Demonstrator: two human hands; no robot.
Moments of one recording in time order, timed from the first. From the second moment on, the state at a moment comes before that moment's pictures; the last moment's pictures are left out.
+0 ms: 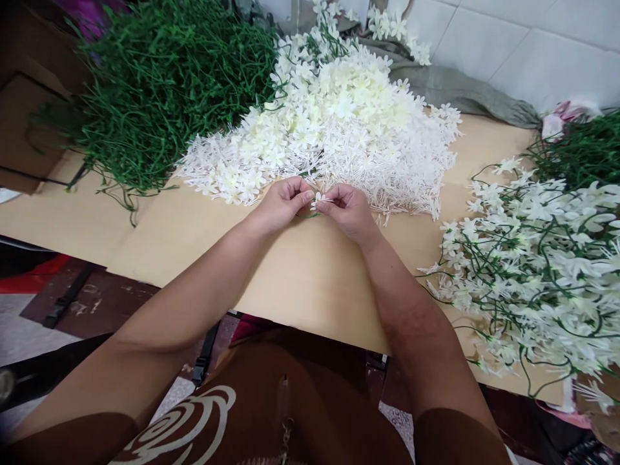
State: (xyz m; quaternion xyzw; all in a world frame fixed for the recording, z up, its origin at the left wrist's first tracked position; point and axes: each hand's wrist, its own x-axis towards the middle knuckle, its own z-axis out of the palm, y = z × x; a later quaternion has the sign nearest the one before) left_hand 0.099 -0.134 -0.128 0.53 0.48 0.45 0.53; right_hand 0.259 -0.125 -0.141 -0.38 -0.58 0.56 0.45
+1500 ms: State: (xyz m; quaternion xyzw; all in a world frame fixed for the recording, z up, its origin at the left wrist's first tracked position) left_hand 0.093 -0.132 -0.126 0.58 0.42 0.38 0.59; right_hand 0.265 -0.121 -0.136 -0.37 -0.54 0.64 0.41
